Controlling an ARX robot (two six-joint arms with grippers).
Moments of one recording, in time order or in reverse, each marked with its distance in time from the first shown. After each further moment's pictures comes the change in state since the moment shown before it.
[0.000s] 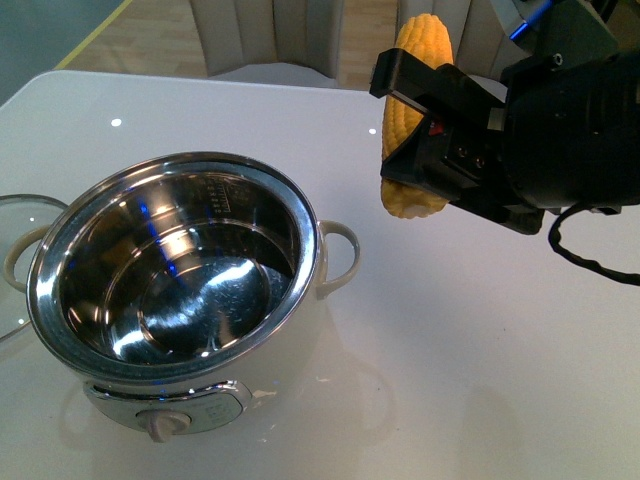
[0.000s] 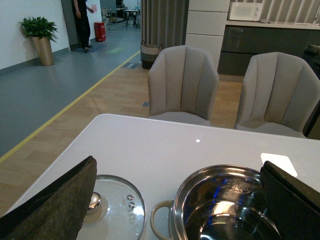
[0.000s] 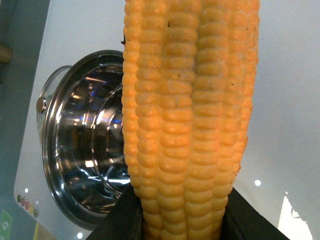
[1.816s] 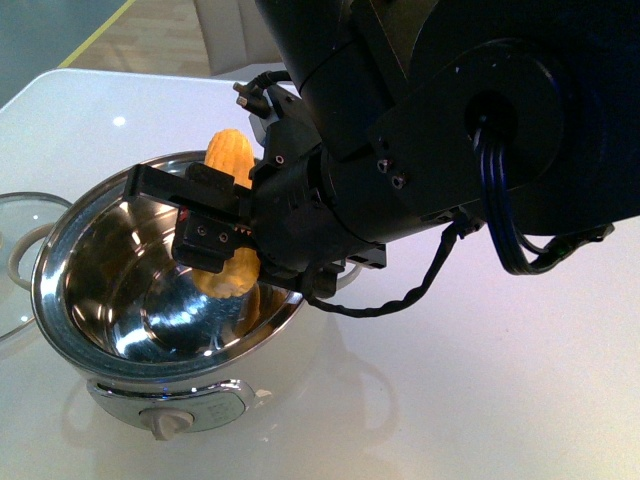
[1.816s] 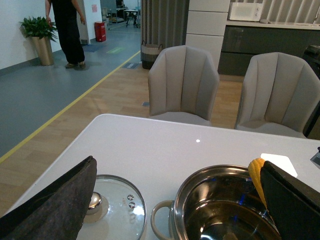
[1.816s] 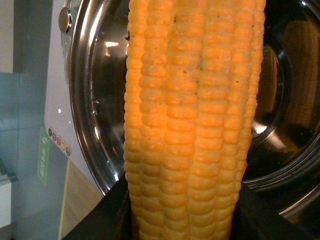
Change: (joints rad) left arm 0.000 0.000 0.000 0.000 0.000 0.000; right arm 0.218 0.405 0.323 -0.060 -0.172 0.079
